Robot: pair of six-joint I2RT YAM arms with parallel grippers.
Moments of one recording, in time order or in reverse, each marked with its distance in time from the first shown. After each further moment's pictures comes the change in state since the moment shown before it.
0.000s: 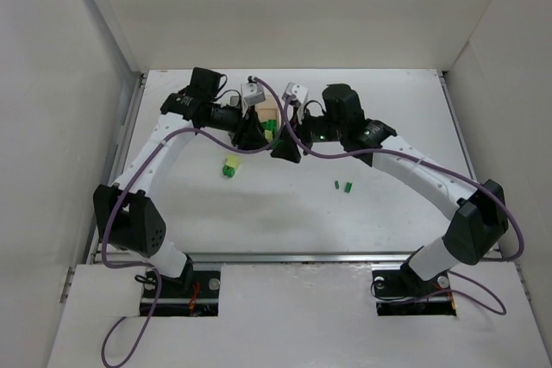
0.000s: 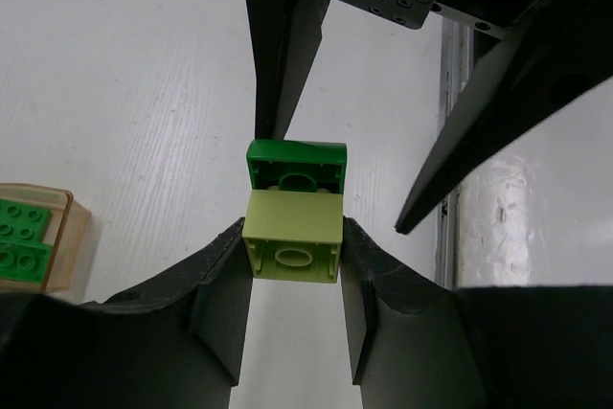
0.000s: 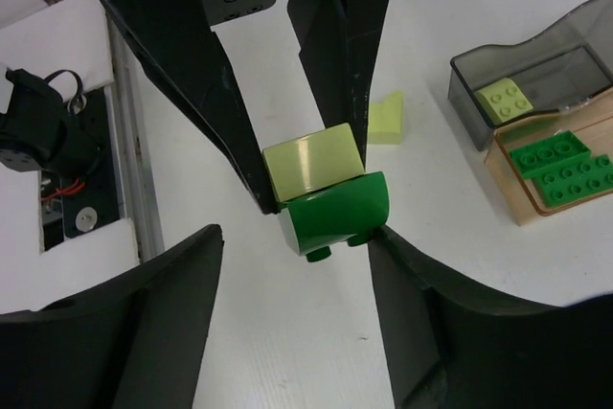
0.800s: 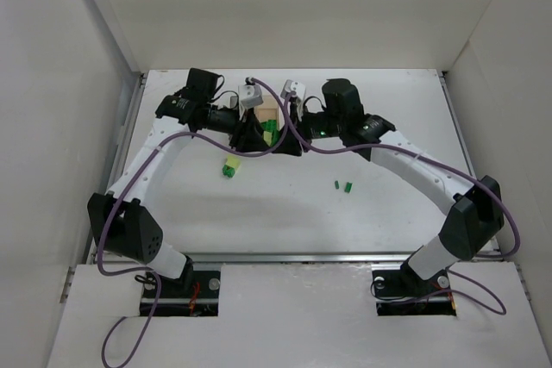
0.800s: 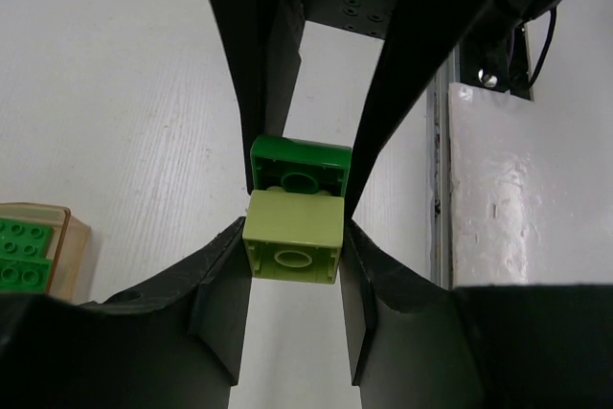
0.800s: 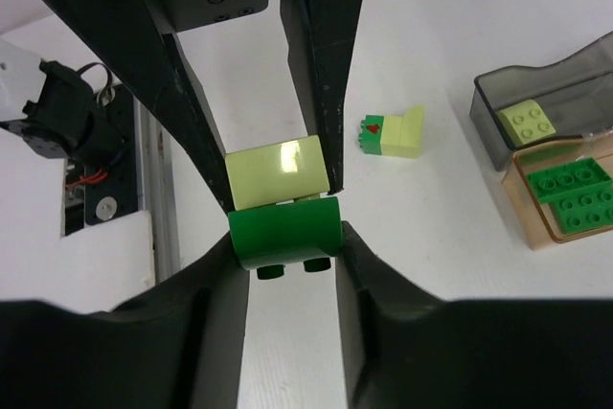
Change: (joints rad) left arm -0.005 -0.048 -0.007 -0.023 0.031 0.023; right arm -0.016 0.035 0.048 -0.016 -0.097 -0.029
